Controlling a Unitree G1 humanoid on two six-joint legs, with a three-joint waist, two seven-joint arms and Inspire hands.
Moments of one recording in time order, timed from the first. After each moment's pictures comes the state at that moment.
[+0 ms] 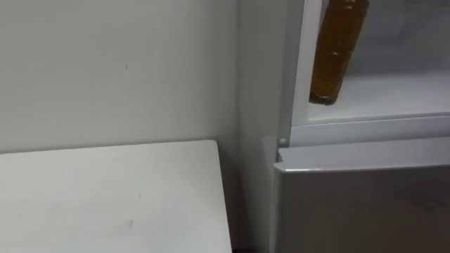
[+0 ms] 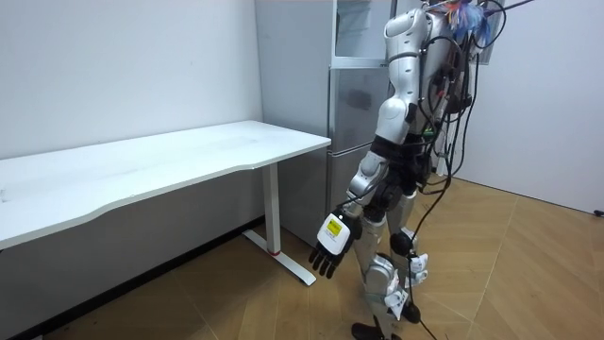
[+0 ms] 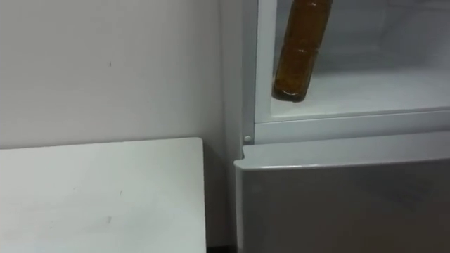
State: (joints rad) left arm 0.32 0.26 0.08 1.08 0.07 -0.03 0.03; right arm 0.26 -0.34 -0.34 0.17 0.94 -0.24 -0.65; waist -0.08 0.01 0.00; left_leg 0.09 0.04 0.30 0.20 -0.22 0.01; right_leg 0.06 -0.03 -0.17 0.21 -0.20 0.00
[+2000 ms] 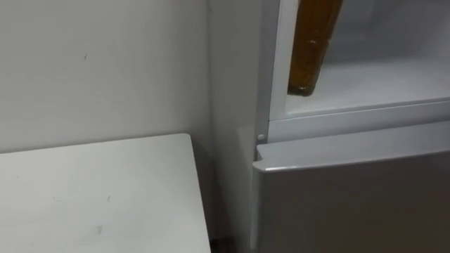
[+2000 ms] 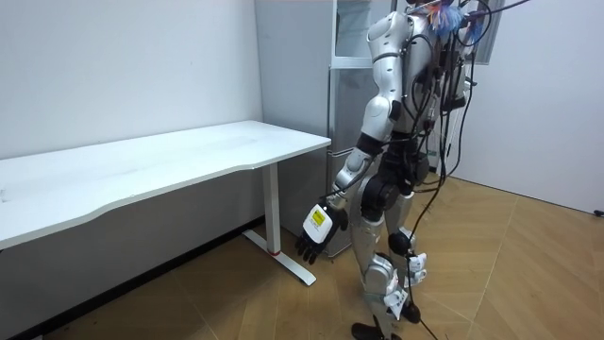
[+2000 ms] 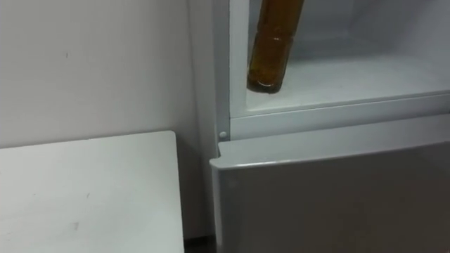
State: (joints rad) left arm 0.36 0.25 0.15 1.00 0.06 -0.10 0.04; right arm 0.14 -0.36 -0.74 -0.26 1.01 -0.35 -1.07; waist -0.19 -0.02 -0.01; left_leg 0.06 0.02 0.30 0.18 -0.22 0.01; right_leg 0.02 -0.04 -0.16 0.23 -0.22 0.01
